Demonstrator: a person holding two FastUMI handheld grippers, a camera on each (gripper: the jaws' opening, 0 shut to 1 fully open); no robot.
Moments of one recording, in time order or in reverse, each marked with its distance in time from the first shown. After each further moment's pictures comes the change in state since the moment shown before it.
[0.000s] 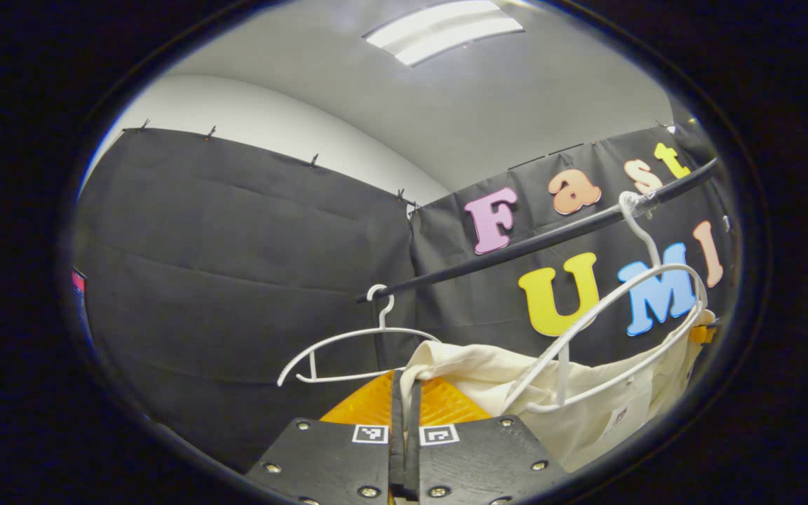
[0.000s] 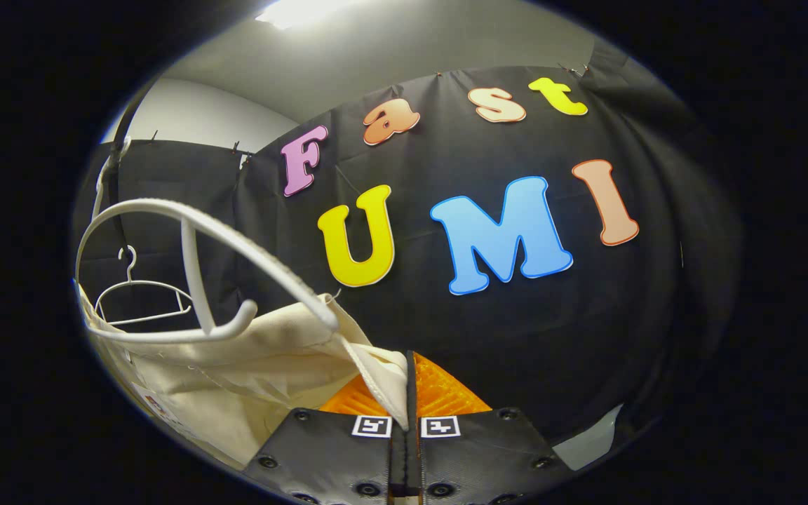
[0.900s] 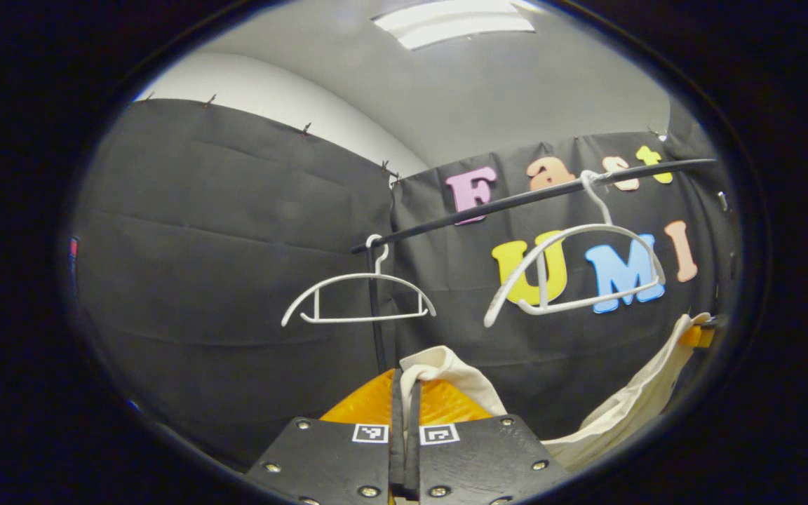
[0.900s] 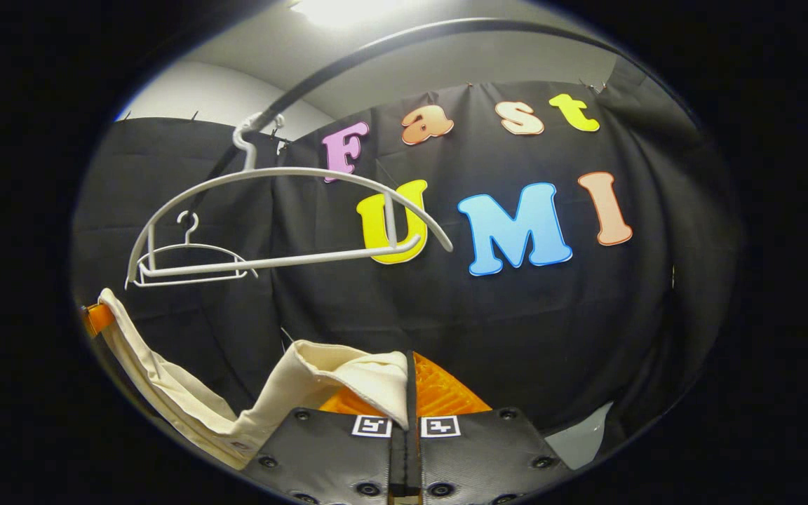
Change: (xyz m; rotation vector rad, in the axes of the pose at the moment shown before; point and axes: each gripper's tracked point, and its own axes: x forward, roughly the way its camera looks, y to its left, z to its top) left arm -0.085 0.024 -0.063 -0.069 0.106 -0.151; right arm -0.142 0.078 -0.037 -0.075 -0.007 0.043
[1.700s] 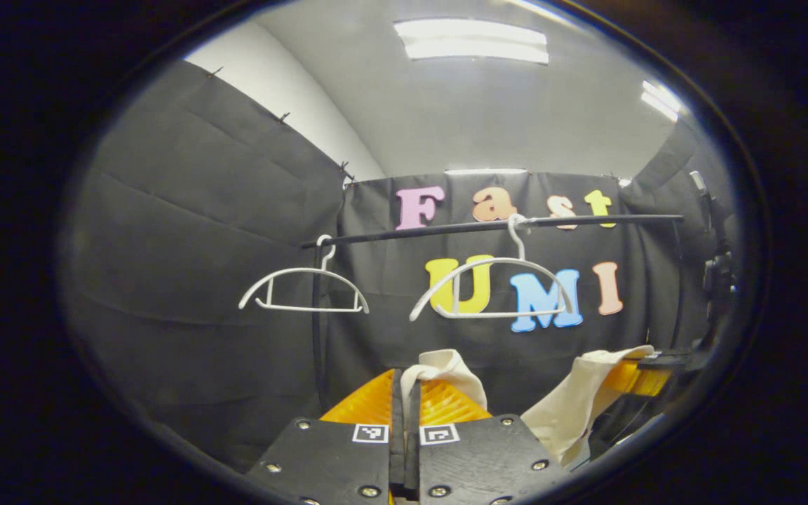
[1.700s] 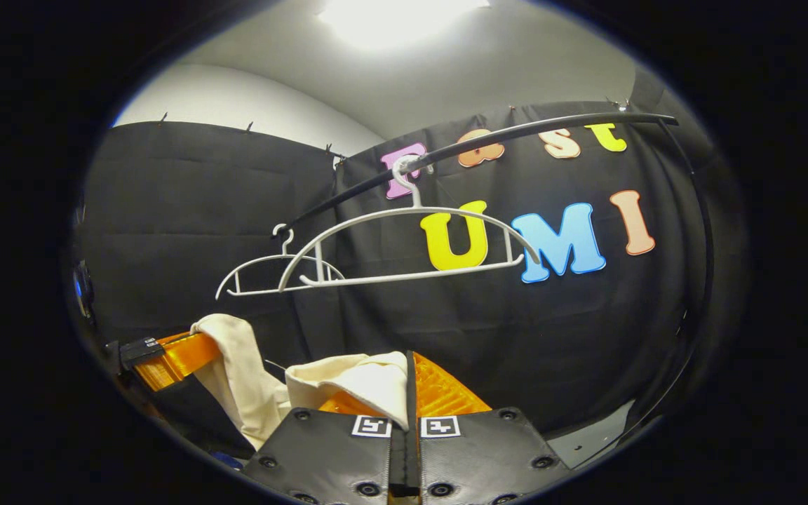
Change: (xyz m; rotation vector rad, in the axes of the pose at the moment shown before) left arm -0.081 -0.023 0.016 -0.168 -0.029 -0.293; right arm -0.118 0.146 0.002 0.005 -0.036 0.148
